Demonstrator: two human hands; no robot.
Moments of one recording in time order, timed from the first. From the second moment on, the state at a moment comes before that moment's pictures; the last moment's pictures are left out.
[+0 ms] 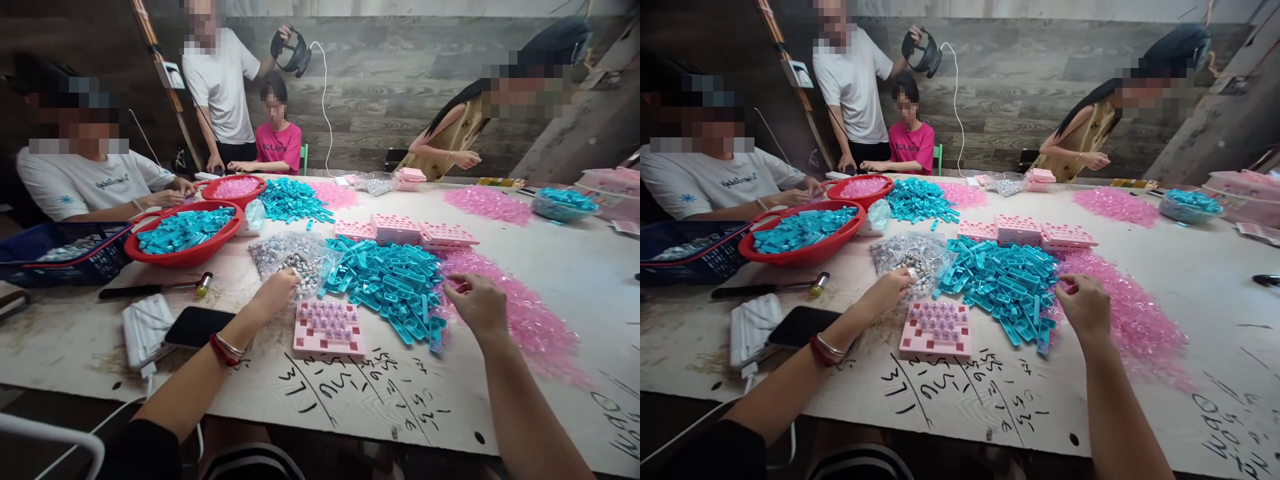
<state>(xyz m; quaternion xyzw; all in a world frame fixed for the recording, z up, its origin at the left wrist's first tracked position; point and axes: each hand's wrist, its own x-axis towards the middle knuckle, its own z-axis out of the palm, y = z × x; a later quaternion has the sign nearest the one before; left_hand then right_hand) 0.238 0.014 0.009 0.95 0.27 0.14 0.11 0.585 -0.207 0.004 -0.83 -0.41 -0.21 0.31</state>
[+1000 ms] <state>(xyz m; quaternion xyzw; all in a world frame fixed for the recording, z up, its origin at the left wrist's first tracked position) 0.229 0.019 0.005 0.92 0.35 0.11 0.11 0.563 -0.189 -0.004 -0.77 -0.49 -0.17 0.38</state>
